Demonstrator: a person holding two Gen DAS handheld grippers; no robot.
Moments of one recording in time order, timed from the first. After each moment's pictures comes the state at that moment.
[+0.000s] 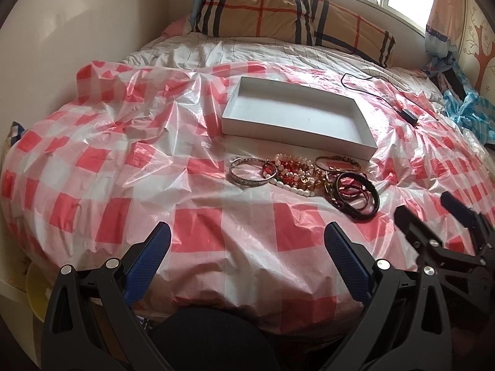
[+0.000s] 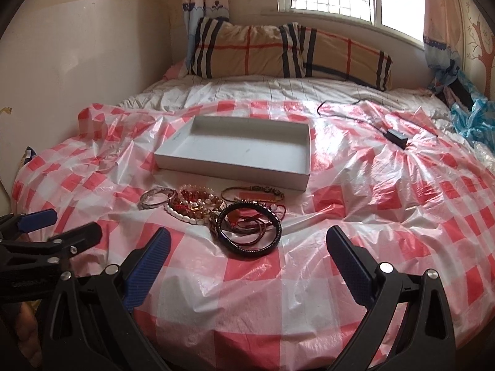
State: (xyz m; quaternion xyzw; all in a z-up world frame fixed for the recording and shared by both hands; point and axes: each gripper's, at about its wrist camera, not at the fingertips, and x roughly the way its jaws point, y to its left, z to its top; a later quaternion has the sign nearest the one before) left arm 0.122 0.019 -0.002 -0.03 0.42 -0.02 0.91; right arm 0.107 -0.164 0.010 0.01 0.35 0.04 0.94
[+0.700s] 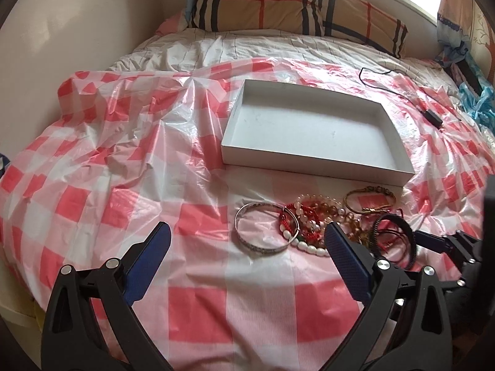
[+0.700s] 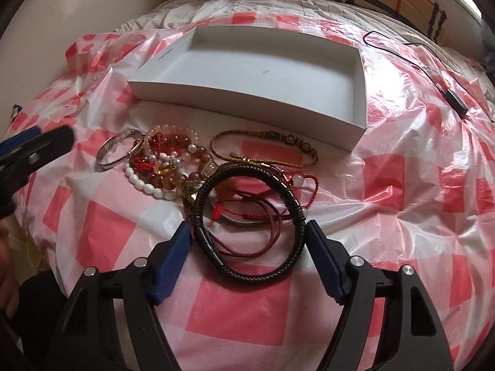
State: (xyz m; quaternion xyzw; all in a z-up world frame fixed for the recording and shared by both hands) left arm 0.226 0.010 -0.024 0.01 0.45 0.00 0.89; right arm 0.205 -0.167 -0.056 -0.03 0.52 0.11 0.85
